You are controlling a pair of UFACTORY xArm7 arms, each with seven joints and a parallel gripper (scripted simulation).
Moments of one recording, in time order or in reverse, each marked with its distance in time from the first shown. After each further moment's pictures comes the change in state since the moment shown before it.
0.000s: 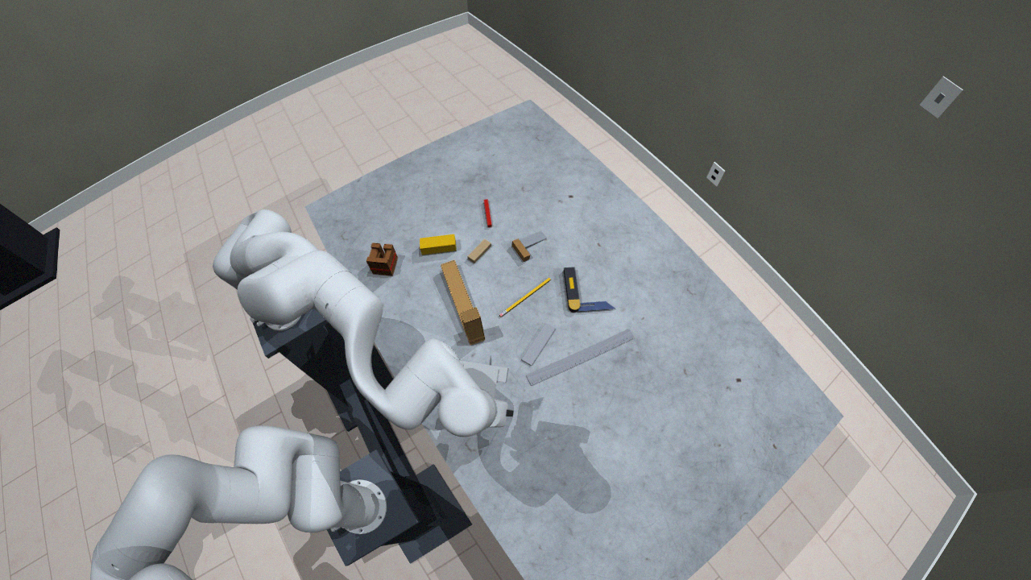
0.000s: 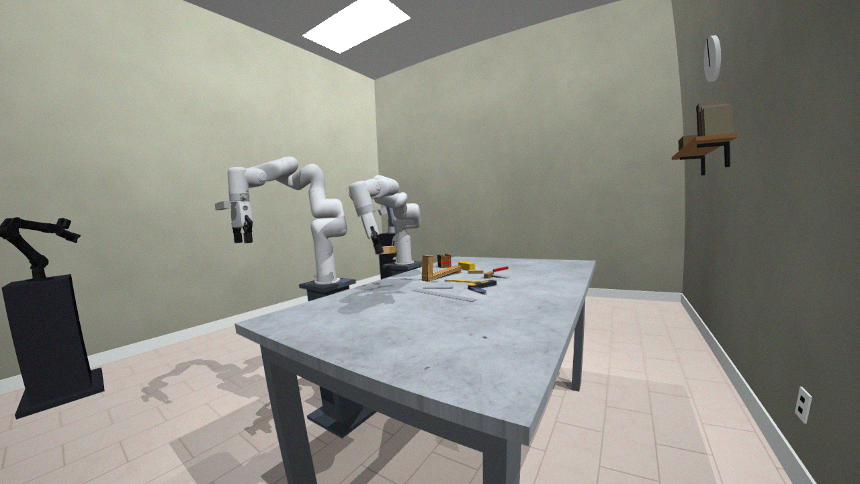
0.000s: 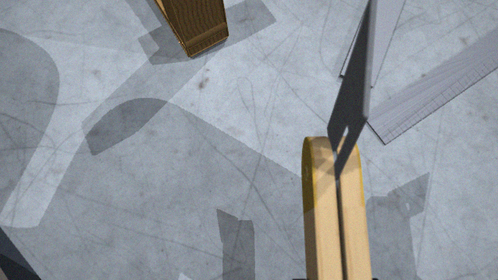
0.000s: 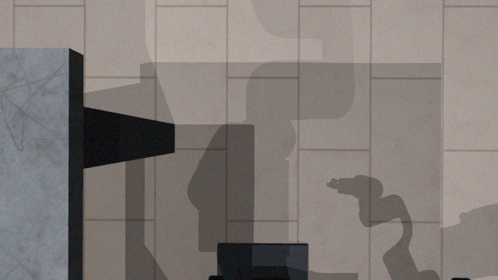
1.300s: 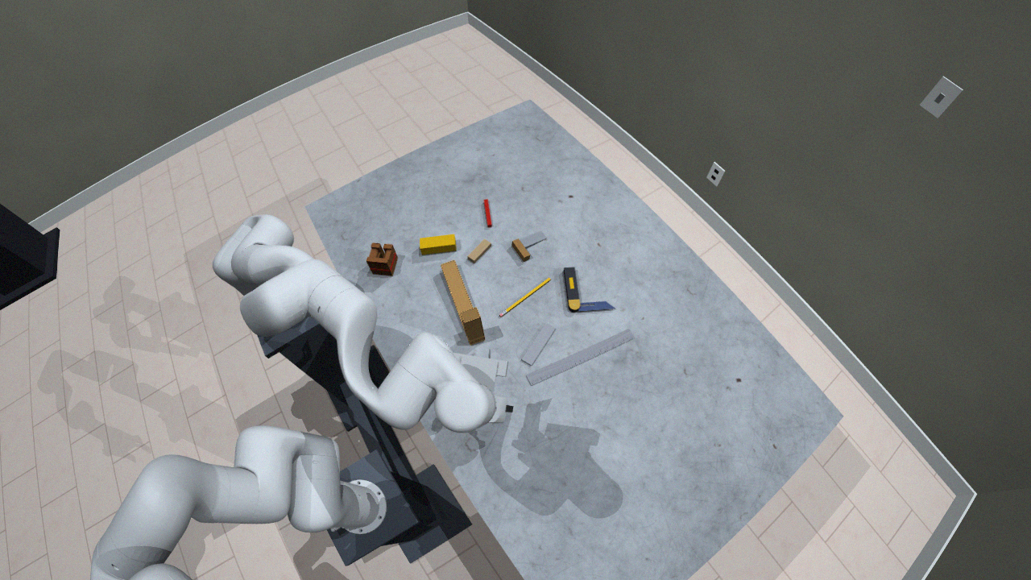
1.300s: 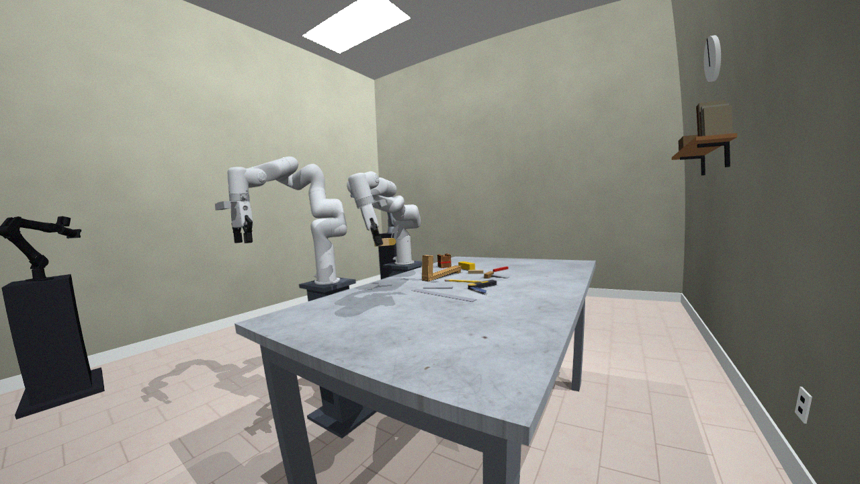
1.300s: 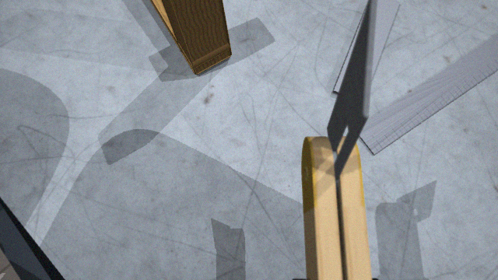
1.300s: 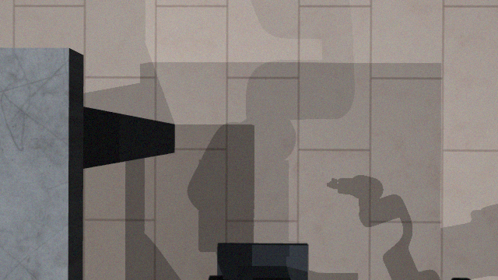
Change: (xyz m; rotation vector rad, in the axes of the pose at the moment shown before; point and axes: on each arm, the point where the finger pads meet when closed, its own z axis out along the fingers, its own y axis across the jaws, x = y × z) left arm 0.009 0.000 -0.033 0.004 0.003 0.000; right arm 0.000 0.000 0.000 0.000 0.000 0.000
